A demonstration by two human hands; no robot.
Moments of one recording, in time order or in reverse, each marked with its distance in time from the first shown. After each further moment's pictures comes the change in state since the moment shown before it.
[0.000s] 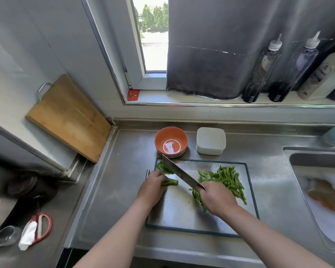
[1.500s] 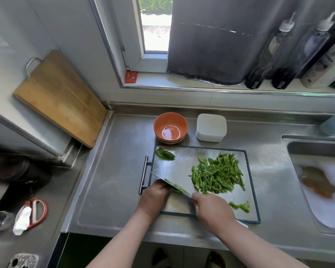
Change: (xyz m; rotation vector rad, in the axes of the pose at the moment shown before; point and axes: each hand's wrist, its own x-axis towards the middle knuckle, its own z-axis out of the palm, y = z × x) left_hand -0.063 -0.003 0.047 0.075 0.238 0.377; right_hand -0.043 0.014 0.064 -0.210 0.014 -0.194
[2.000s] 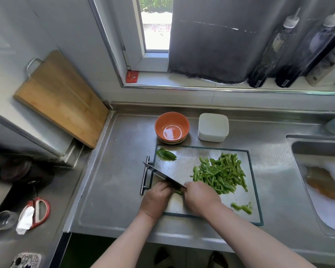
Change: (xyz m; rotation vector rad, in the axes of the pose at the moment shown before) left_hand -0.001 0.007 0.003 -0.043 0.084 -0.051; right_hand 0.054 -0.024 -0.004 0.099 -0.174 0.138
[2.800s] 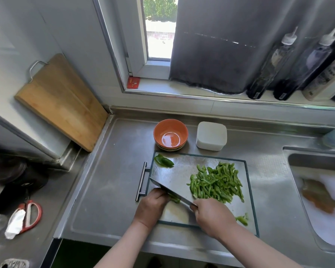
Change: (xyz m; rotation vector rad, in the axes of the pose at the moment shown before) left_hand 0.000 0.003 -0.005 -0.033 0.091 0.018; right_hand -0.043 0.029 -0.021 -0.031 0.009 -0.072
